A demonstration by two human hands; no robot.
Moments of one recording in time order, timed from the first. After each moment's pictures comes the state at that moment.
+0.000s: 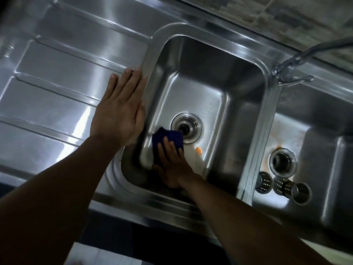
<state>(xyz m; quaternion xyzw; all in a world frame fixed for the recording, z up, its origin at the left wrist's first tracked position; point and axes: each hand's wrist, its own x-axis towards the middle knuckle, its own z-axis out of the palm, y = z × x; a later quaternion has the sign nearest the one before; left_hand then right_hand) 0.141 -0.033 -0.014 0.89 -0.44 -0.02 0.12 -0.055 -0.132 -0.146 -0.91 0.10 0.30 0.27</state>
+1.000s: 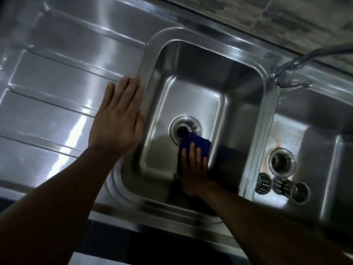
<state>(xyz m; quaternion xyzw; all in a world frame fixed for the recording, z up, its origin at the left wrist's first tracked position) 0.141 -0.035 -0.011 0.89 -0.43 -0.04 0.11 -0.094 -0.158 -0.151 -0.90 0.22 0.35 0.16</state>
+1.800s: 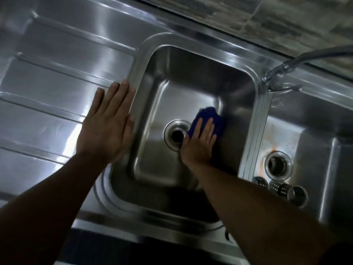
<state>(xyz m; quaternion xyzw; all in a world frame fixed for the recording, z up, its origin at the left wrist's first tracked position) 0.145 -0.033 -0.019 0.89 -0.44 -0.02 0.11 -0.022 -0.215 -0.156 -0.87 0.45 0.13 0.15</state>
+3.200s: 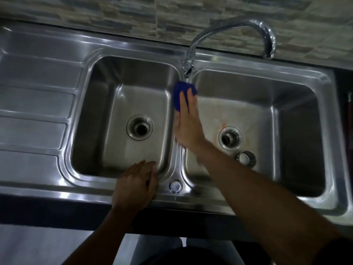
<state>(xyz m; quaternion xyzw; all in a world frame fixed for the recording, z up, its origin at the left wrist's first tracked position) -0.112 -0.067 0.019 0.88 -0.41 -0.19 0.16 -0.124 -0.300 -0.006 -0.88 0.34 -0.05 0.34</state>
